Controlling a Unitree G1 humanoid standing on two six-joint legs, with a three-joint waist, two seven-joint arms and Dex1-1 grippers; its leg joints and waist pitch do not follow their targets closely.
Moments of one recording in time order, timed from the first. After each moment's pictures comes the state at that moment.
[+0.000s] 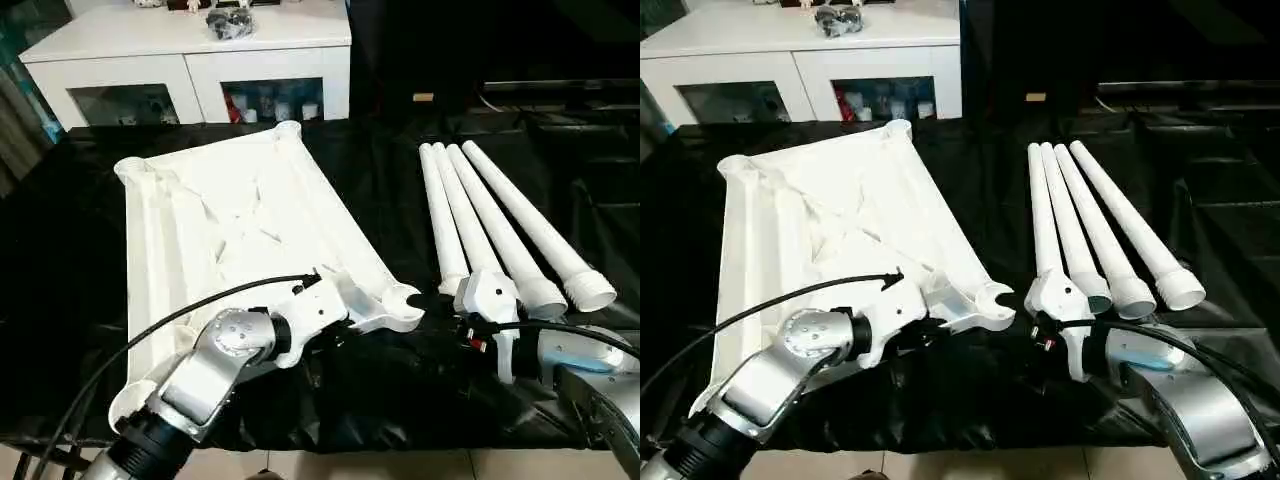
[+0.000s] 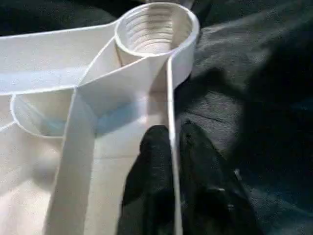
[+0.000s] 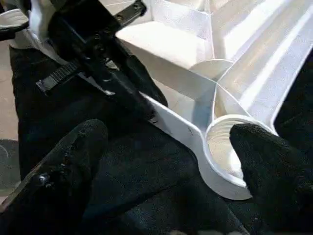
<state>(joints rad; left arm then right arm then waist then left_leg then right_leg) -0.29 0.33 -0.44 0.02 0.00 0.39 -0.82 -0.05 -0.65 0.14 -0.31 0.35 0.54 0.86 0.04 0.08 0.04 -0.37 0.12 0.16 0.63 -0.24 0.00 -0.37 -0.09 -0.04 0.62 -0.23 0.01</state>
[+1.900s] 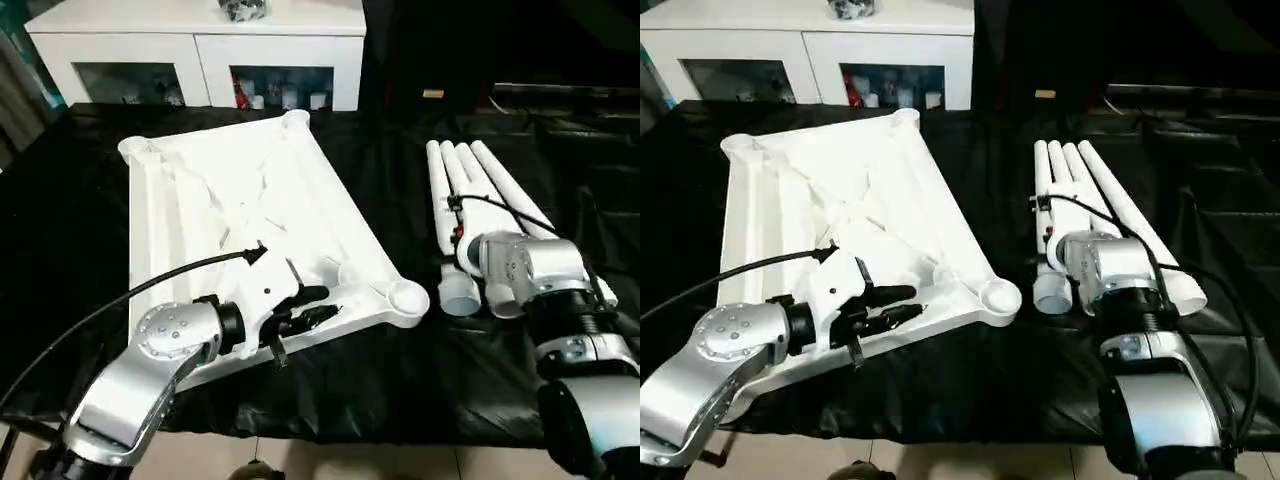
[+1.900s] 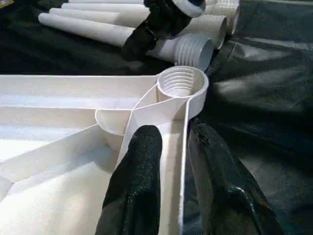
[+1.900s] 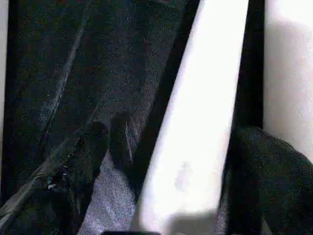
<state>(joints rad) -0.17 0.45 -0.26 -0.37 -0.16 0.55 -0.78 -0.78 -0.31 -0.02 0.68 0.16 0.83 0.19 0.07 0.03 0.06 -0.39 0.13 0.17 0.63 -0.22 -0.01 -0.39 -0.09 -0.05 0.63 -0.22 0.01</state>
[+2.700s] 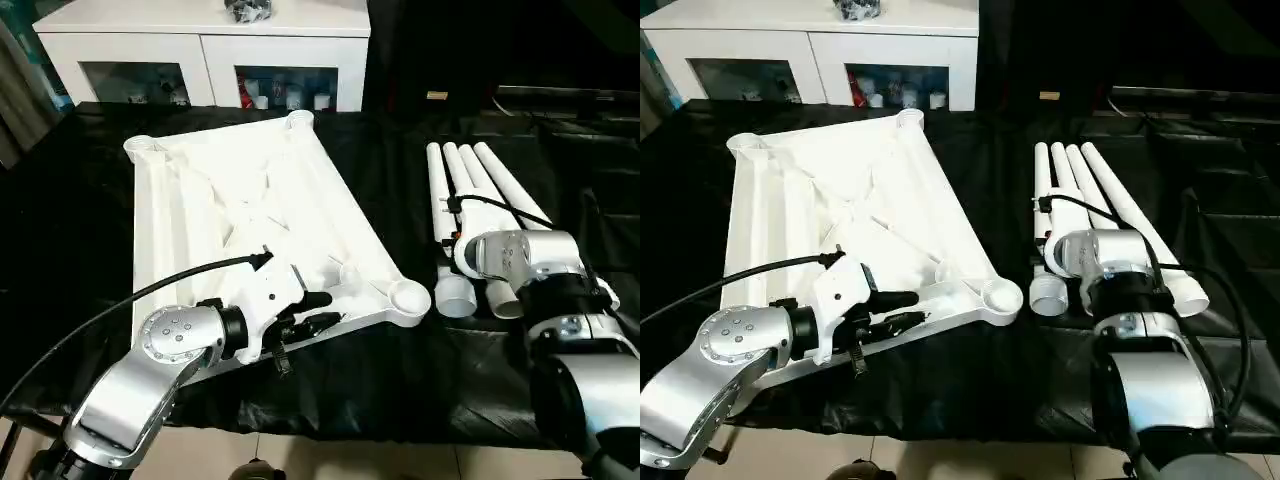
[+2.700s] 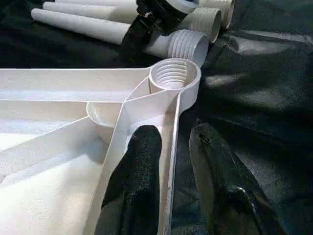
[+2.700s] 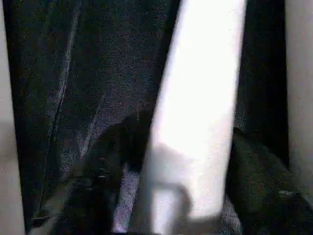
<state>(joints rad) -0.17 0.46 -0.28 -0.37 -0.16 0.55 -0.77 -0.86 -0.29 -0.13 0.83 0.19 0.89 0.16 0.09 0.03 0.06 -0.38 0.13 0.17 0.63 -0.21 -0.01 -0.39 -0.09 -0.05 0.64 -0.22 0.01</state>
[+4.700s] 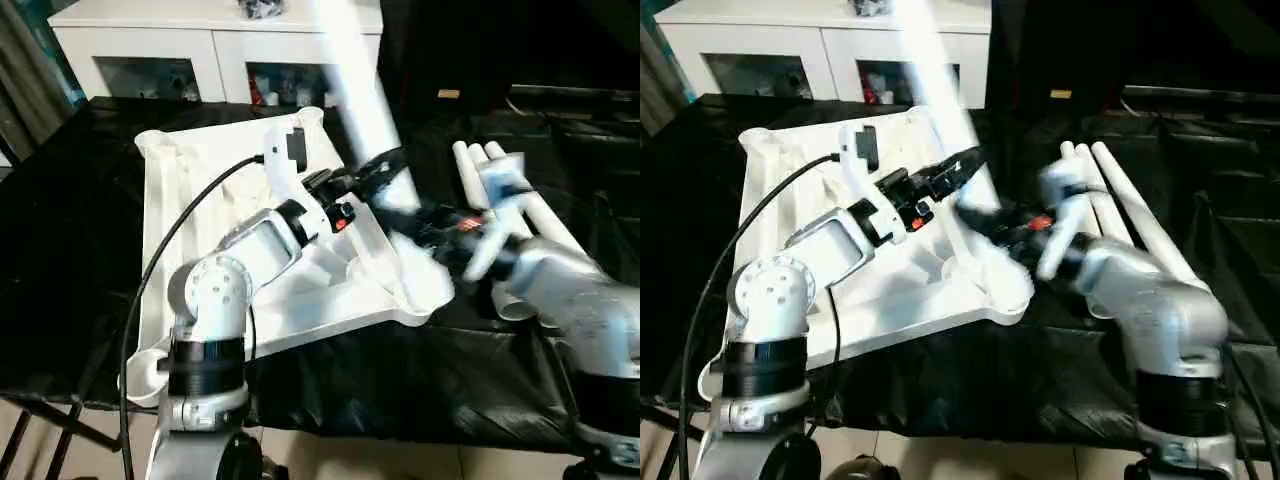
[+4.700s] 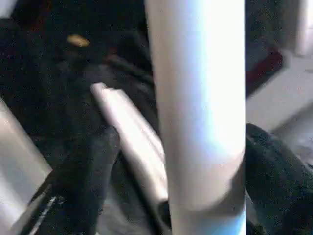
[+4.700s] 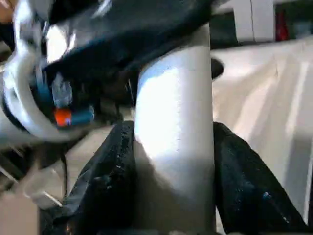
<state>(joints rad) -0.63 -0.14 0.20 0.00 -0.68 0.90 -0.15 -0.43 -0.32 -0.05 -0.15 0.58 0.85 0.64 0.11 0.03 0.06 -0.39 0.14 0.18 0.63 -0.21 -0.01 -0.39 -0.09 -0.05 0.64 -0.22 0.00</state>
